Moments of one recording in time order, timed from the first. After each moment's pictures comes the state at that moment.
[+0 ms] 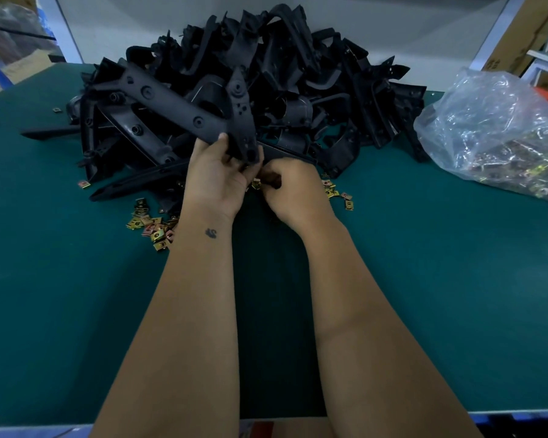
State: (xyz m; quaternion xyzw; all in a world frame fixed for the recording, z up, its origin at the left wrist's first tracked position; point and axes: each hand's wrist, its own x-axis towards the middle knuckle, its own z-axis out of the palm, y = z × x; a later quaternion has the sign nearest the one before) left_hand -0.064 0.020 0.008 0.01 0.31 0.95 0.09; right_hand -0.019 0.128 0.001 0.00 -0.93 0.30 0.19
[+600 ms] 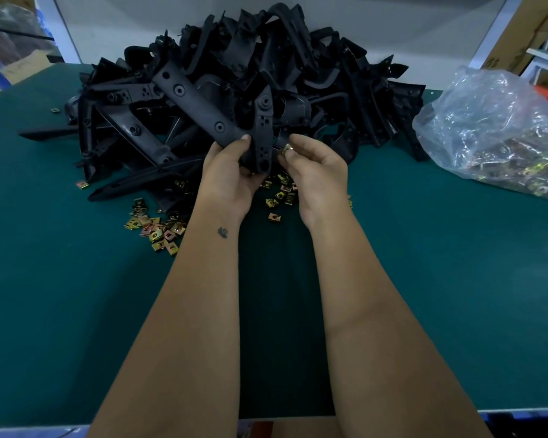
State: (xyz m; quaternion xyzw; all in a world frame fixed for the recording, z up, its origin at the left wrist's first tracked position) left_hand -0.069 0.036 0.003 -0.01 0.38 0.92 0.10; right_hand -0.023 0.135 0.008 -0.13 -0.54 0.79 0.25
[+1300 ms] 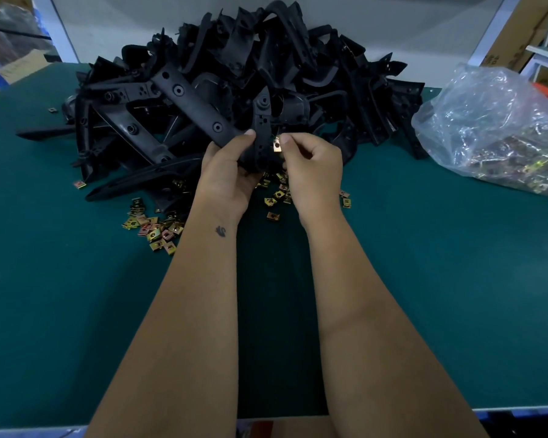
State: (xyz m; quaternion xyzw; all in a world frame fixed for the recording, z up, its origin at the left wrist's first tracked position) left_hand -0.068 0.034 0.003 0.00 0.37 0.92 0.11; right_hand -0.022 0.132 0.007 -0.10 -0.72 0.60 0.33
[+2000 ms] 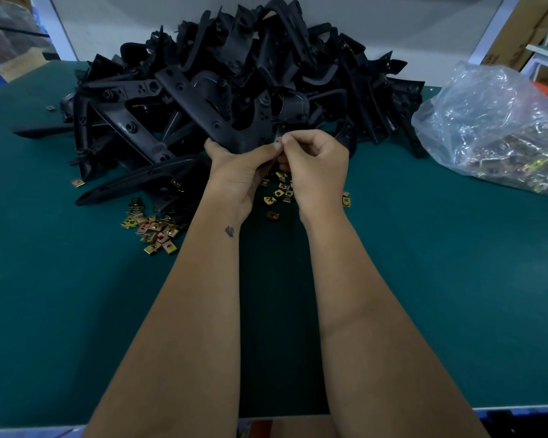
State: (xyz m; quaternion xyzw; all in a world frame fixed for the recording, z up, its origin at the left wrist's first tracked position) left_hand -0.060 0.043 0.005 0.06 0.41 0.91 0.08; right_hand -0.021 0.133 0.010 -0.12 -0.66 0.66 0.33
